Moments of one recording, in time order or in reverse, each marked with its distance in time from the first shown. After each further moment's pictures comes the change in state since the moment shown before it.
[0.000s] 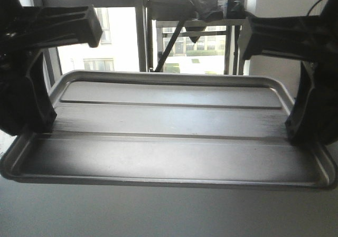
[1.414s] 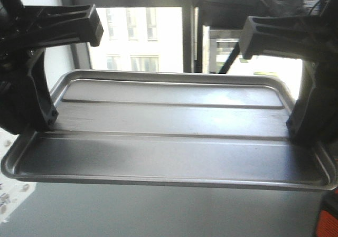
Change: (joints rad) left arm 0.000 0.000 0.000 0.002 -0.005 0.000; right arm 0.000 0.000 0.000 0.000 0.001 0.000
